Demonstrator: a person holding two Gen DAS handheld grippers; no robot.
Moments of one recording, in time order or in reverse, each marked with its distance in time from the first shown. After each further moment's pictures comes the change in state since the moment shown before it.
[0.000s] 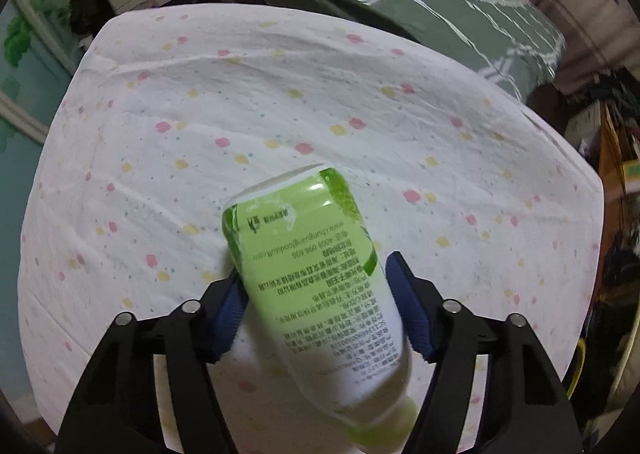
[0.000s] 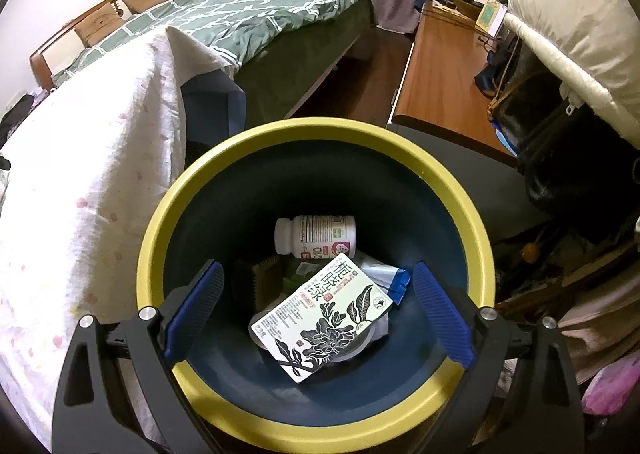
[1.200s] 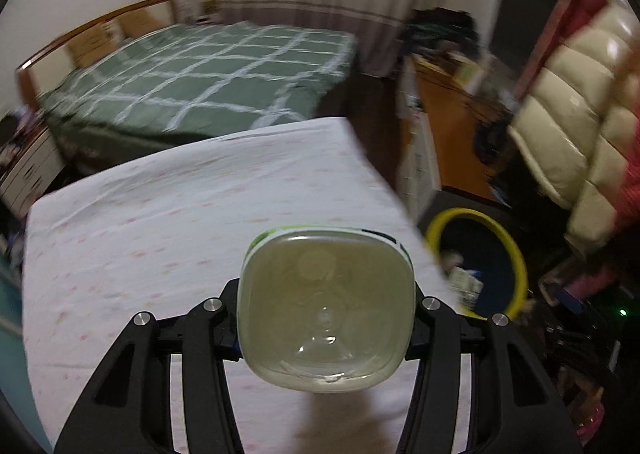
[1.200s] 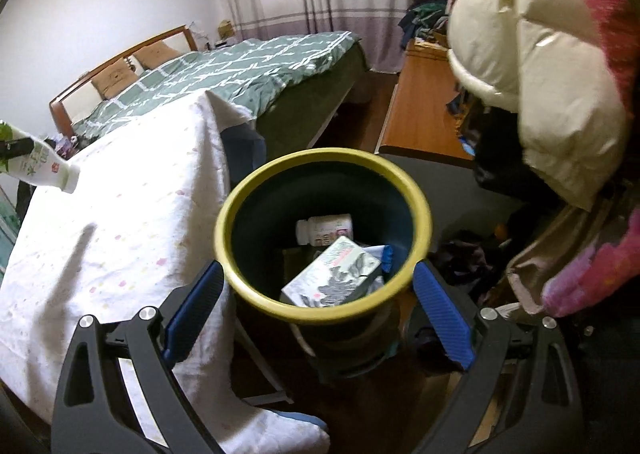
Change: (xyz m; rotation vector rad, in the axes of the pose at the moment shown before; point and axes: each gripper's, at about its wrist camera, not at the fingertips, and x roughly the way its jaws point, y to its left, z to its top) left arm -0.176 -0.112 -0.196 0.636 -0.381 -0.345; right arm -0.121 -0.016 -0.065 0.096 -0.205 0.042
